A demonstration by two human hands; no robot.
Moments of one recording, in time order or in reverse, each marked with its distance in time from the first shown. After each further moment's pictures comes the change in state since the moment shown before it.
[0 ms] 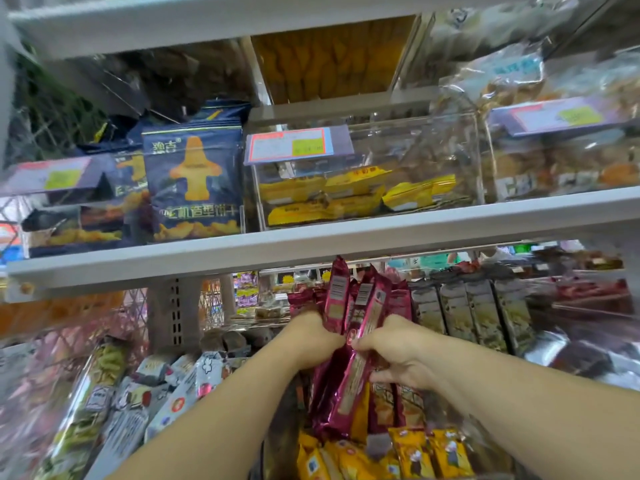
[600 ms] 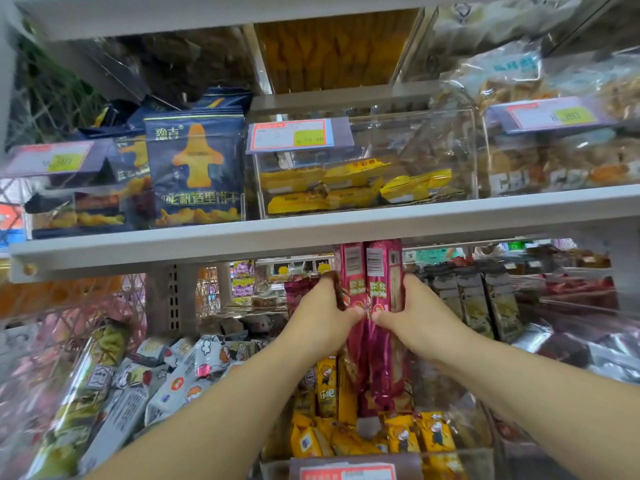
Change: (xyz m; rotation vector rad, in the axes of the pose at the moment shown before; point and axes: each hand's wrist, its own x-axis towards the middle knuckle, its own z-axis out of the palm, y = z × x) left_hand -0.021 0.026 0.012 -0.149 0.198 0.157; right_hand -0.043 -0.008 -0.027 -0.324 0.224 -0.431
